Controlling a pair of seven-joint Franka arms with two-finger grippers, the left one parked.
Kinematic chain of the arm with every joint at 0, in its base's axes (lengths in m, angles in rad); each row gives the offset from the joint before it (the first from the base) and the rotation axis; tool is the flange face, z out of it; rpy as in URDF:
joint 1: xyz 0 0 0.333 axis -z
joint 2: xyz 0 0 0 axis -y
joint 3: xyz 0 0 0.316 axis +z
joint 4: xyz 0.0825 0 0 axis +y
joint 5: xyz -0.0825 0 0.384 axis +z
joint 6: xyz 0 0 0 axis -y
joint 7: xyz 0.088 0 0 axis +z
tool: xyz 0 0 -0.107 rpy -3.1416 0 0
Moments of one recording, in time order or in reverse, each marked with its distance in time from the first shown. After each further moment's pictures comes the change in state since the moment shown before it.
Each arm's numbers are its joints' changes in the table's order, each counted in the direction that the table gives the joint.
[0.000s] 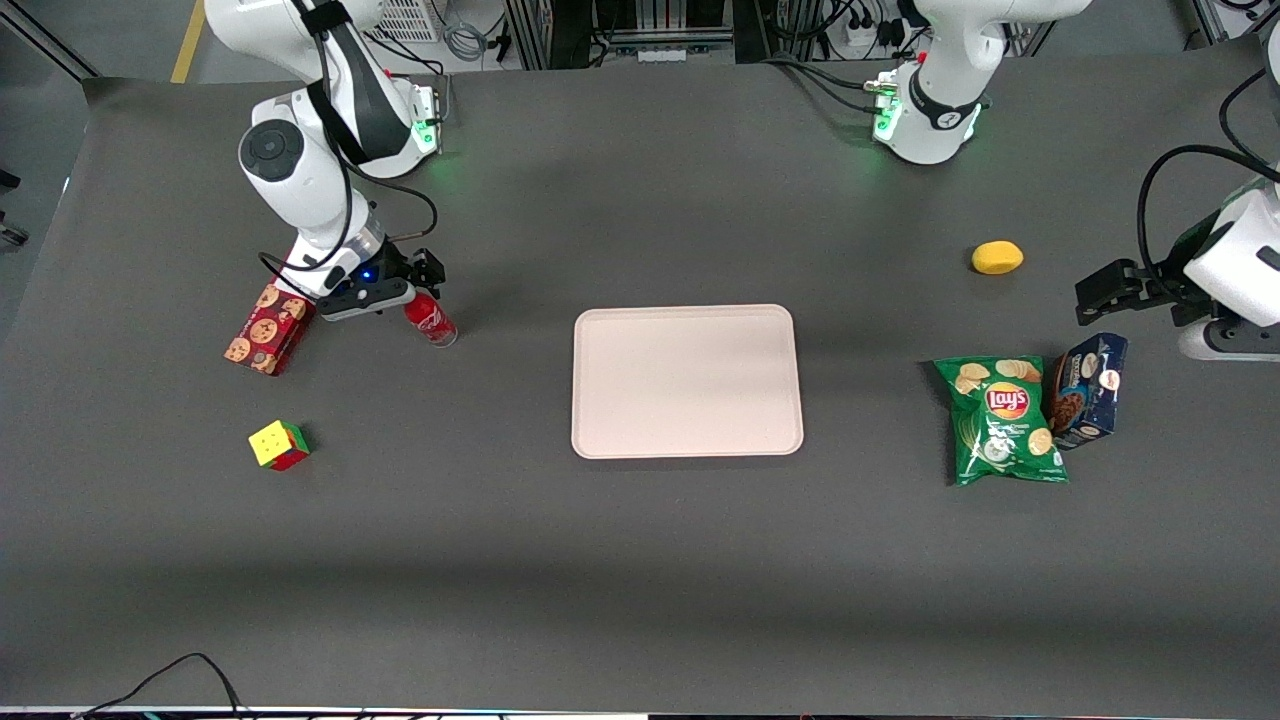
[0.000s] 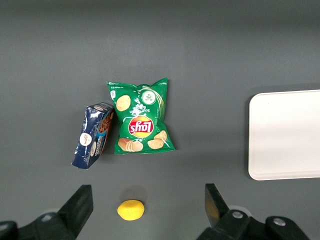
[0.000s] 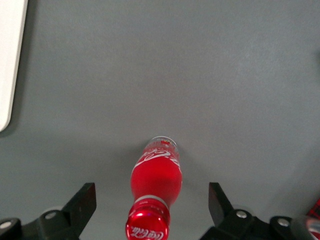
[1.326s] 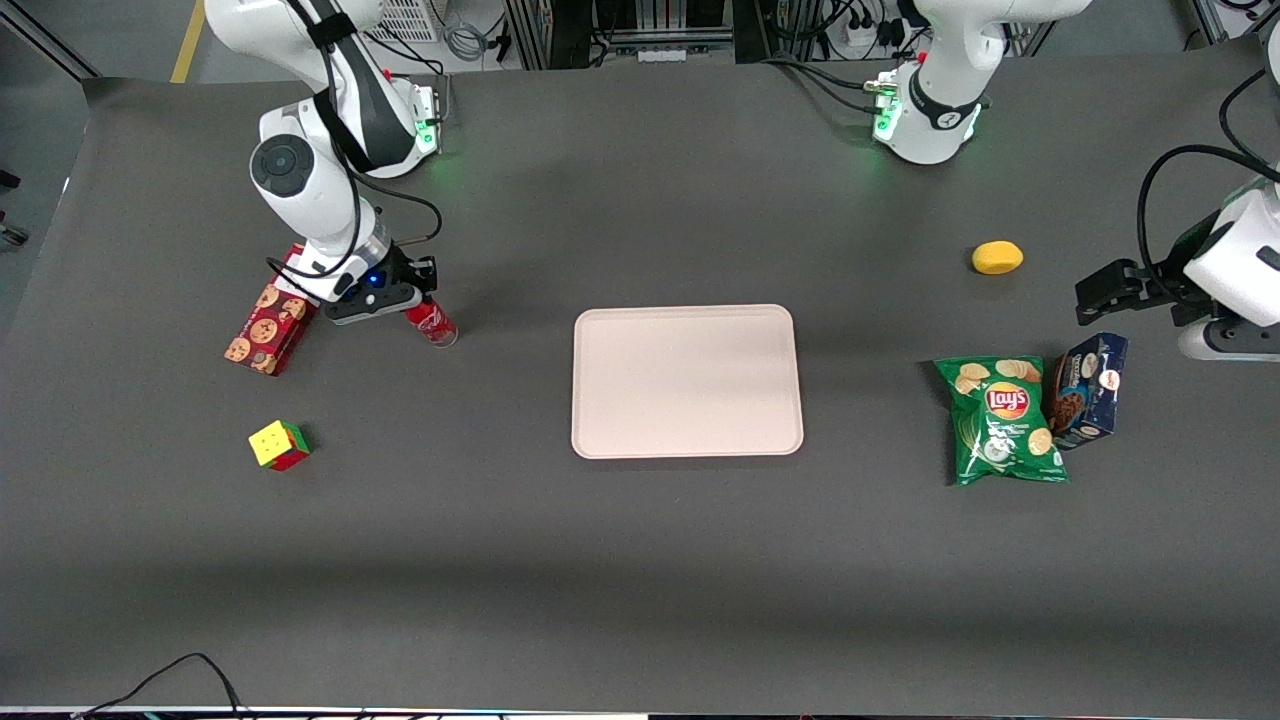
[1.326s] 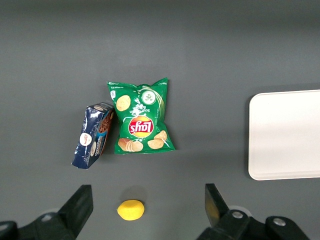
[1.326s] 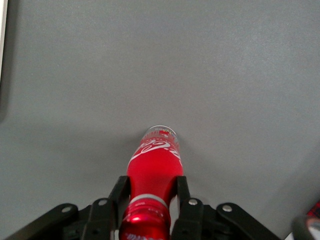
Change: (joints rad) arm 0.000 -0.034 0.001 0.001 0.000 -0.014 0.000
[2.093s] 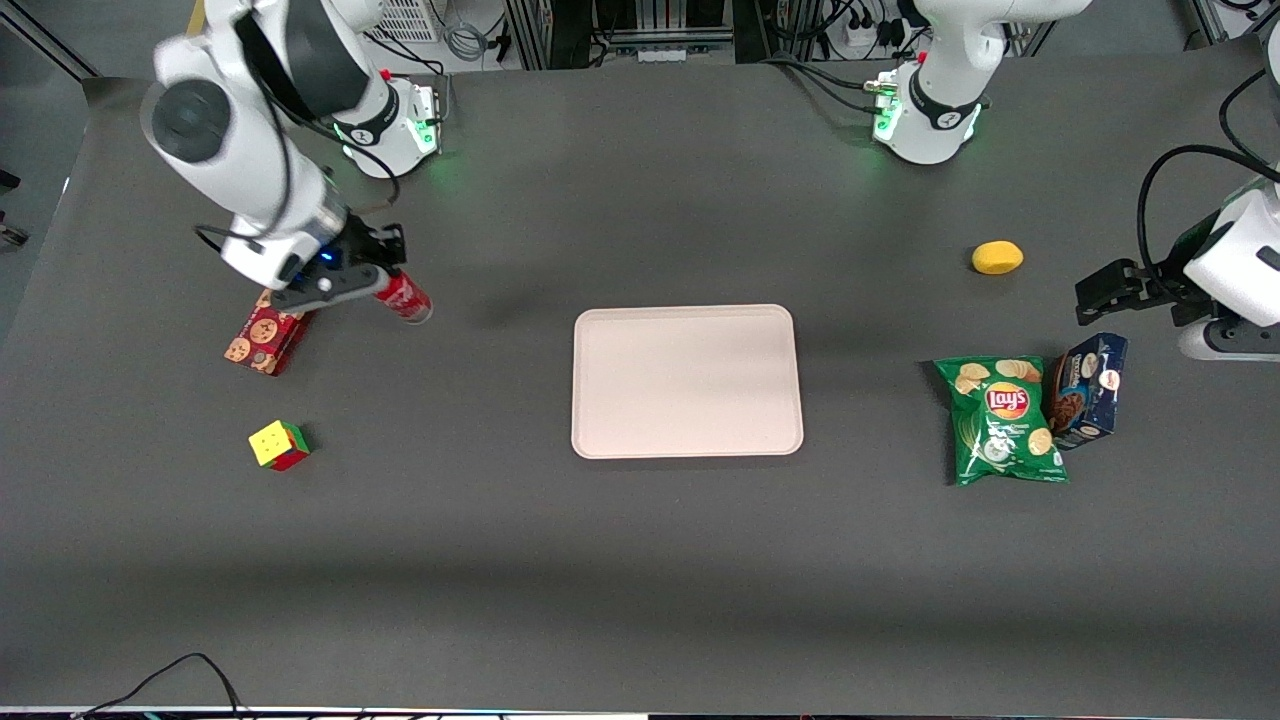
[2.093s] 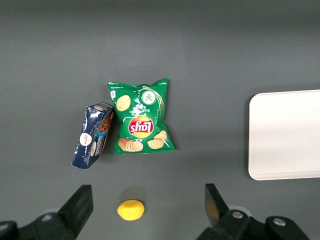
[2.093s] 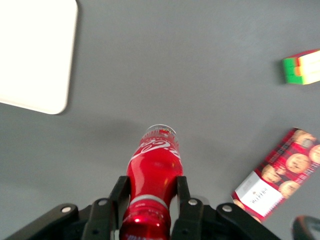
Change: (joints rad) arm 0.000 0.031 -0.004 -0.515 0.000 -0.659 0.001
